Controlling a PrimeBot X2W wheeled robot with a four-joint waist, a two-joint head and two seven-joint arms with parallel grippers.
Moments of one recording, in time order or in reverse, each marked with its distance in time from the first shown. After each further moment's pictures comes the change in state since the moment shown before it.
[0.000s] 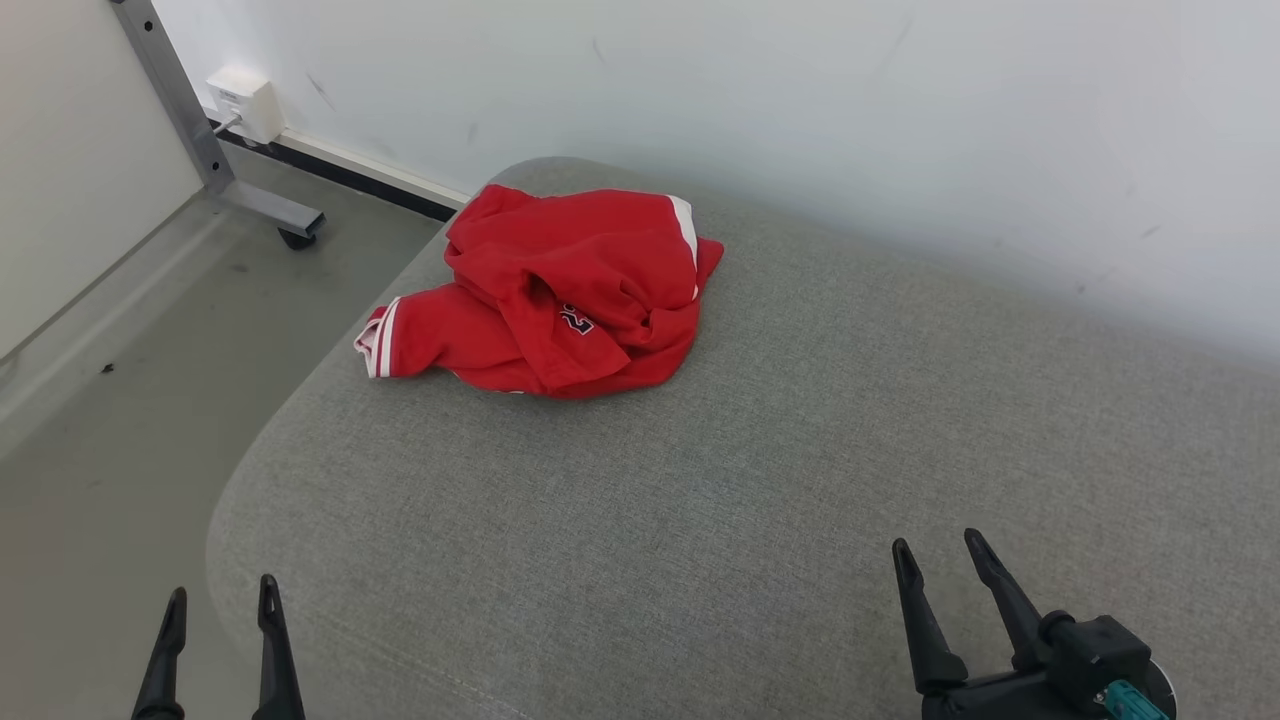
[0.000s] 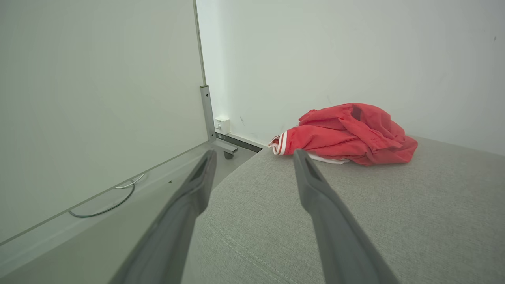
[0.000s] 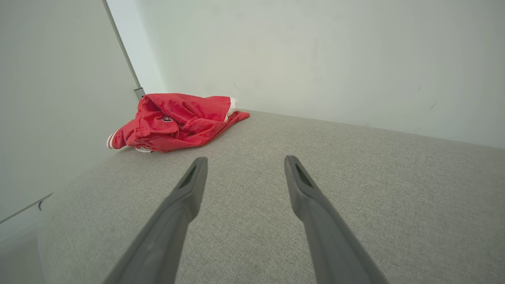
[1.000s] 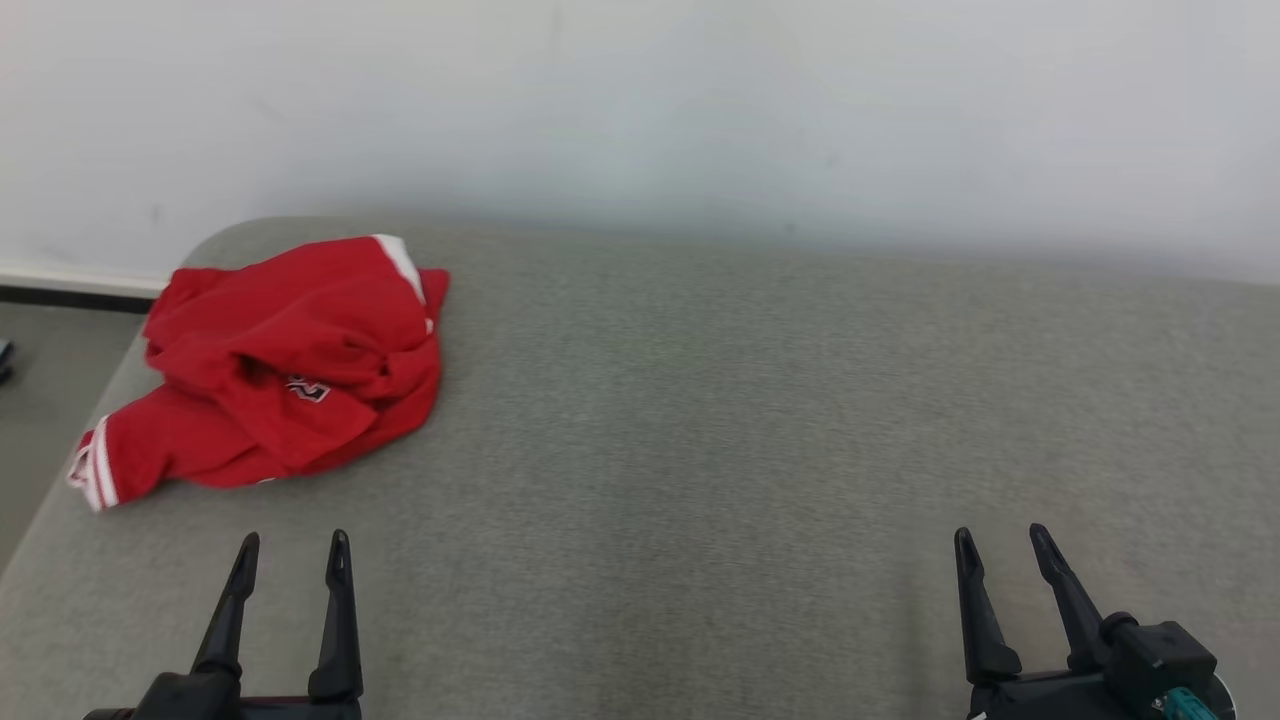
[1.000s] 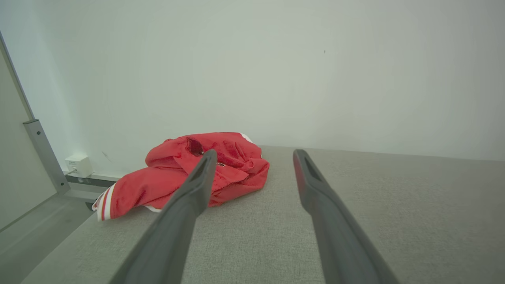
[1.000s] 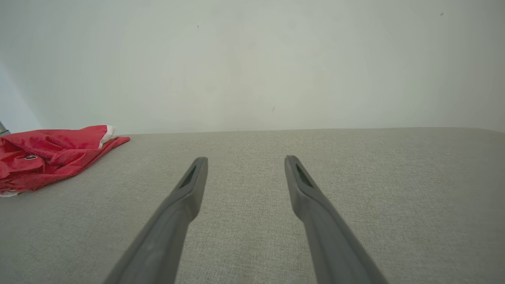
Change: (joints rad) left arm -0.059 0.007 -0.097 -0.013 -0.014 -0.051 0.000; right arm 0.028 0.010 -0.108 -0.045 -0.025 0.000 0.000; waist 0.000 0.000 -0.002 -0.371
